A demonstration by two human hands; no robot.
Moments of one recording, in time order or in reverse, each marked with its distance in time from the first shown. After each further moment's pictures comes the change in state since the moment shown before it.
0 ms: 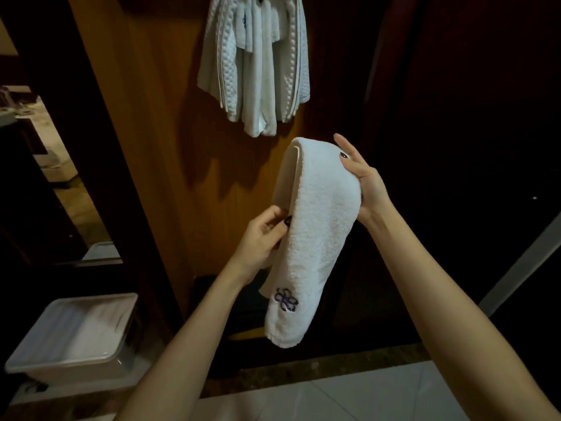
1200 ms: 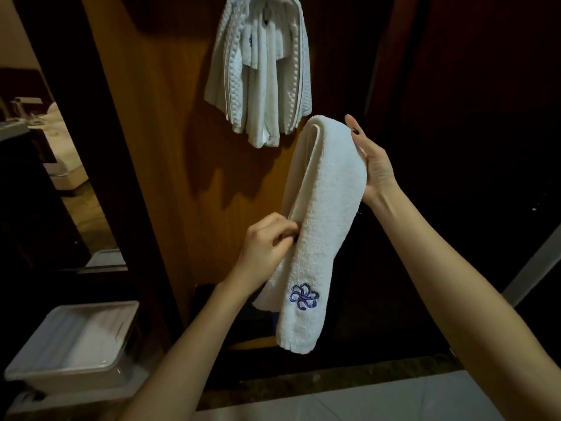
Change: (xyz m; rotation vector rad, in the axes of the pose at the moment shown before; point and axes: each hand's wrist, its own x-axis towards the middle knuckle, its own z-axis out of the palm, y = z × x) left_hand -0.012 0.024 0.011 0.798 0.170 0.481; right_hand 0.020 -0.033 0.015 0.118 0.011 -0.014
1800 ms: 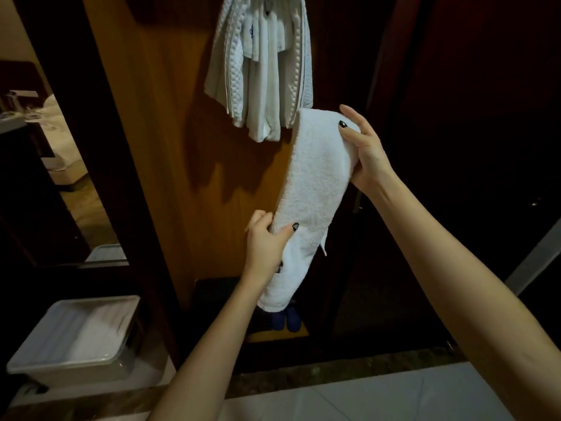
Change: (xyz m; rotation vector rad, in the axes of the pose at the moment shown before) left_hand -0.004 -0.012 0.023 -0.147 0.197 -0.507; right_hand 0.004 0.000 0.019 -0.435 0.115 -0.108
